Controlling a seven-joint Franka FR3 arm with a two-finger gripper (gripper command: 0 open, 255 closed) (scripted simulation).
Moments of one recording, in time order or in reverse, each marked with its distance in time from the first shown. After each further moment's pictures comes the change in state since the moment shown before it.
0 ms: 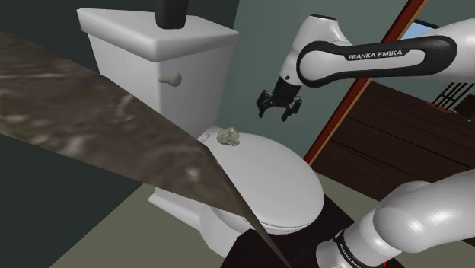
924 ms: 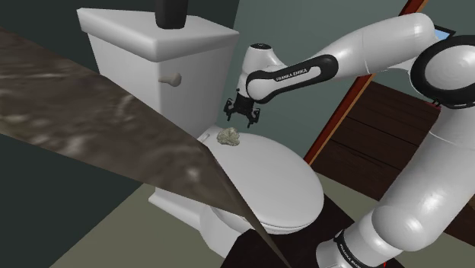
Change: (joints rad) arm -0.029 0.588 0.058 0.347 -0.241 0.182 0.574
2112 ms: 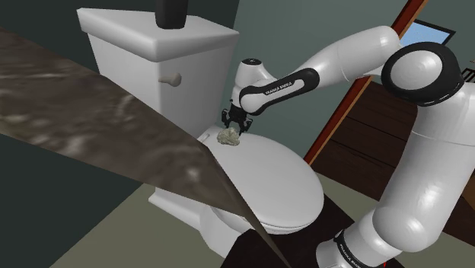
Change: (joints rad) arm 0.022 0.143 -0.036 0.046 -0.067 0.086 0.109
